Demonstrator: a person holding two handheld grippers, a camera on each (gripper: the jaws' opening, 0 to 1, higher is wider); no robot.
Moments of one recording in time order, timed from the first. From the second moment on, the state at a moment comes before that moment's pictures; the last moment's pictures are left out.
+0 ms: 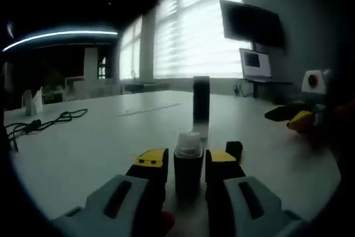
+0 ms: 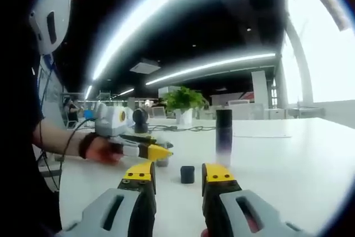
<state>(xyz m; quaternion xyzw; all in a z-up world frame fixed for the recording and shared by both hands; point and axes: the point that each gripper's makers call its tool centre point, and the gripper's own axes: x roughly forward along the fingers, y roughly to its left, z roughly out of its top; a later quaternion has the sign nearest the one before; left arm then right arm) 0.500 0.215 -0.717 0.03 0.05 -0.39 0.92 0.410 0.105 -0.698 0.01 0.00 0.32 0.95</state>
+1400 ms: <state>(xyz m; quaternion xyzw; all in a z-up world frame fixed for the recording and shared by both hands) 0.442 0.246 -0.689 0.00 0.01 -0.39 0.92 0.433 0.109 -0.704 0.03 0.05 0.29 0.95</state>
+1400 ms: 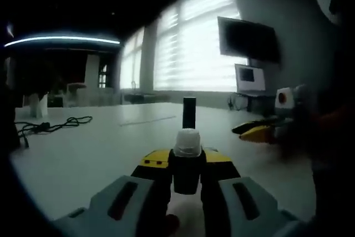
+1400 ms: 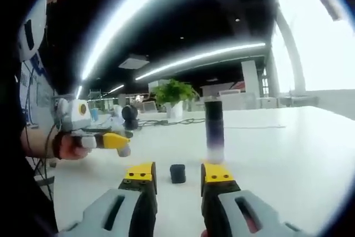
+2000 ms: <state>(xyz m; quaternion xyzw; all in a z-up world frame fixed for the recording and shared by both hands) 0.423 0.246 -0.697 0.01 0.00 -0.40 0.91 0.465 0.136 -0.731 -0.02 0.11 0.30 0.95</state>
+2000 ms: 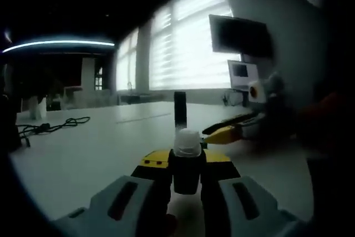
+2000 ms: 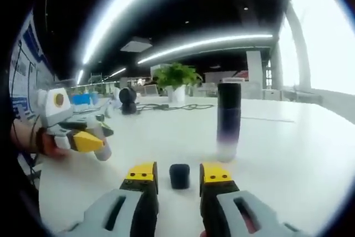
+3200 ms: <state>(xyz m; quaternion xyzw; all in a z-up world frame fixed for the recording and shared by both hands) 0.406 0.234 -0.707 0.01 0.01 -0.47 0.88 0.448 0.162 -0.689 -0.01 0.08 0.36 0.93</state>
